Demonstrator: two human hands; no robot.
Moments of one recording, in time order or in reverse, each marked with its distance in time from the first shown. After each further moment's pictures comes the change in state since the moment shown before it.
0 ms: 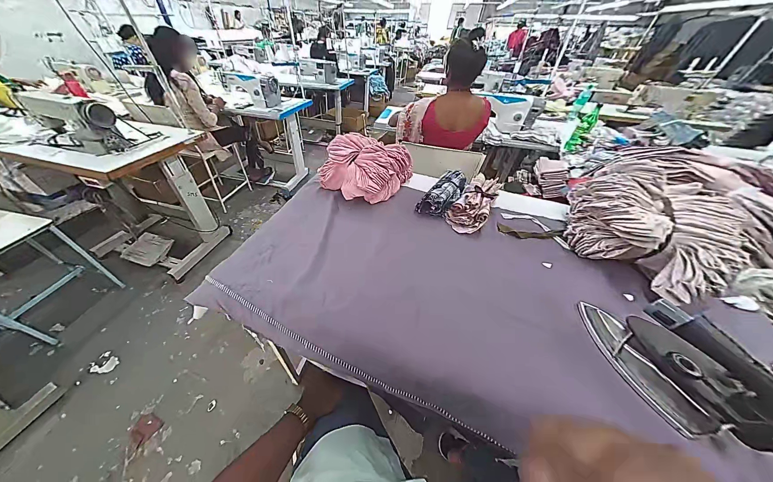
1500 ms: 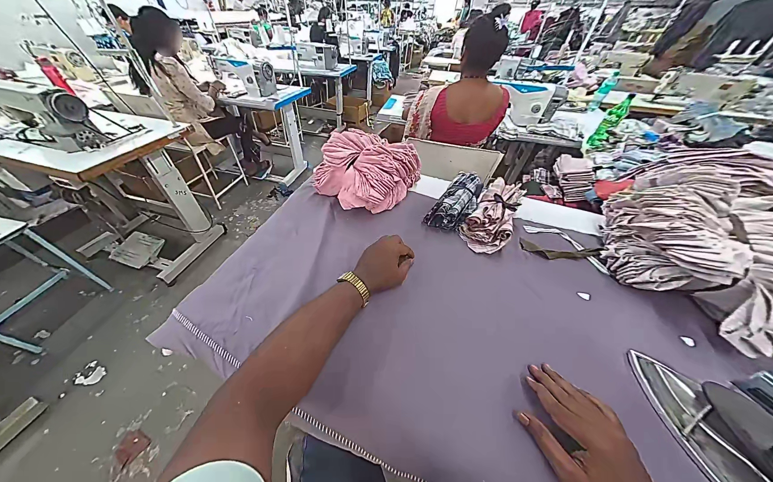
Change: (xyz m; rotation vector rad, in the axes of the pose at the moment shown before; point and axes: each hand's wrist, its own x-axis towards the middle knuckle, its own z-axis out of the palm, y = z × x) left_hand 0.311 0.212 -0.106 0.220 -0.083 0.551; right_hand -0.097 0.159 -0.154 -1.222 -0.346 0.578
